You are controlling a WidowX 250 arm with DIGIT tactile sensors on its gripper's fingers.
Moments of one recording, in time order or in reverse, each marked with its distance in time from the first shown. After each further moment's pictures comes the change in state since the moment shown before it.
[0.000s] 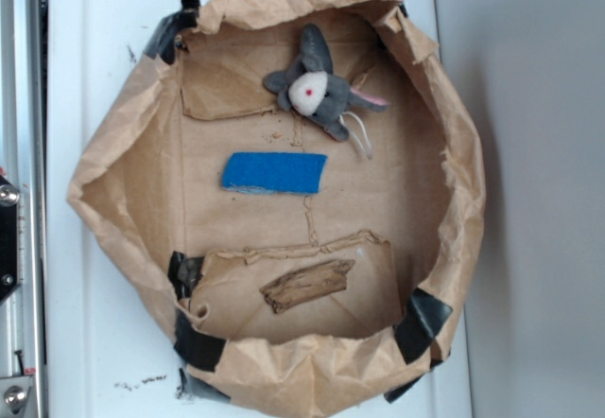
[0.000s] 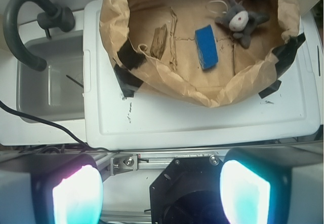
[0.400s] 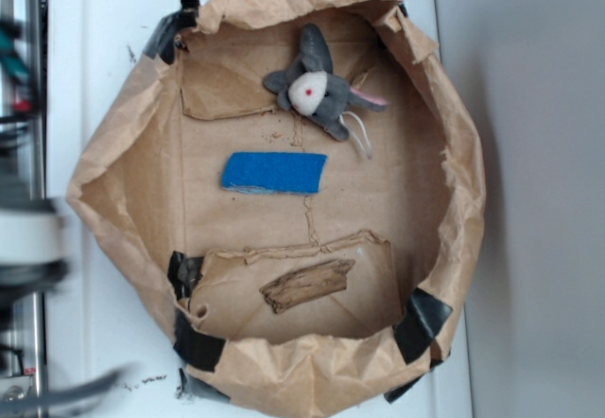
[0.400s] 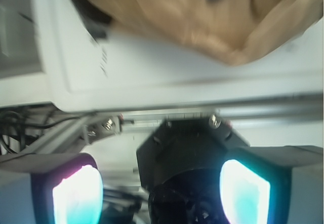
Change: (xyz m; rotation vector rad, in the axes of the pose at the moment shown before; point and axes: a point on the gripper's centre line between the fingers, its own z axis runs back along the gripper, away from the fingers) arm 0.044 0.008 -0.039 -0.018 0.189 0.112
